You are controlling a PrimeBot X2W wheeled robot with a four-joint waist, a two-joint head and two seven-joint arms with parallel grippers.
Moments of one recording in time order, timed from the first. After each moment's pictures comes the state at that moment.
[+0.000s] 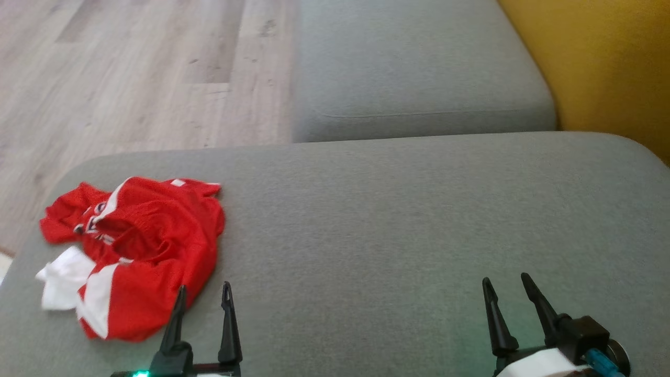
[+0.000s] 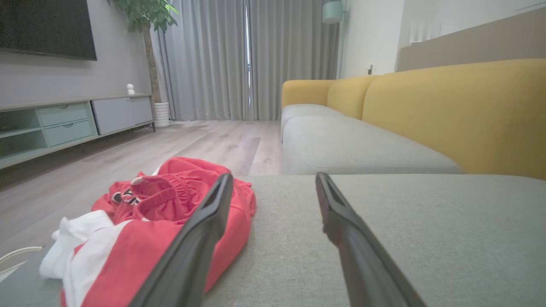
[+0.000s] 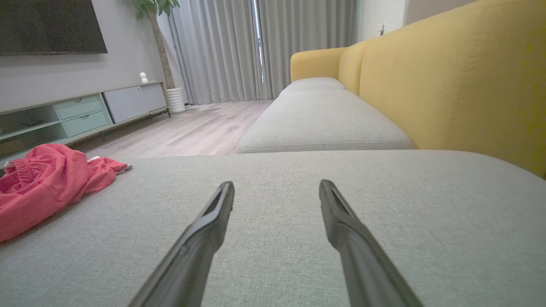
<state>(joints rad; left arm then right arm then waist) 0.14 0.05 -0.22 0.18 -0.12 0.16 -0.25 0.12 -0.04 0.09 0.29 0.11 0.12 -0.25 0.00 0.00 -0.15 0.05</state>
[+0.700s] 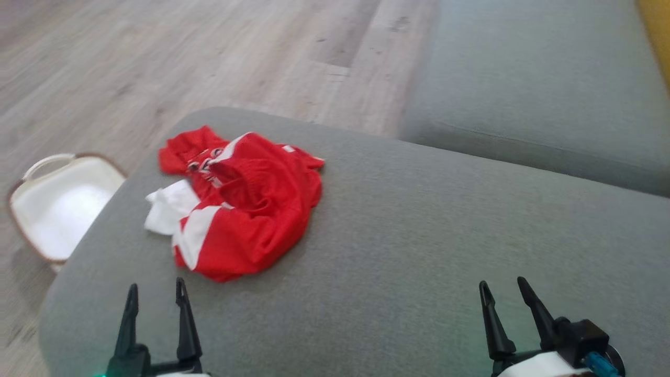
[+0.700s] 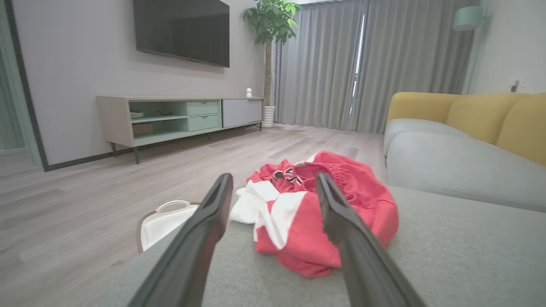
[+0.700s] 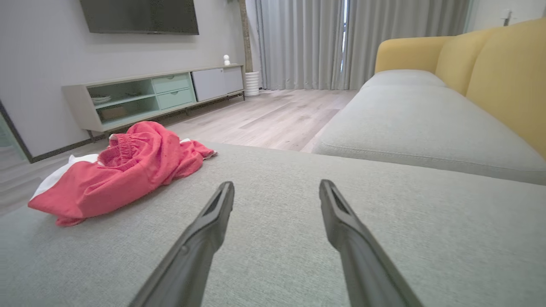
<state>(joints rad) 0.16 0.05 -0.08 0.13 -0.09 0.15 -0.25 0.13 -0.04 0.11 0.29 0.15 0.12 -0.25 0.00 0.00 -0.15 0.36</state>
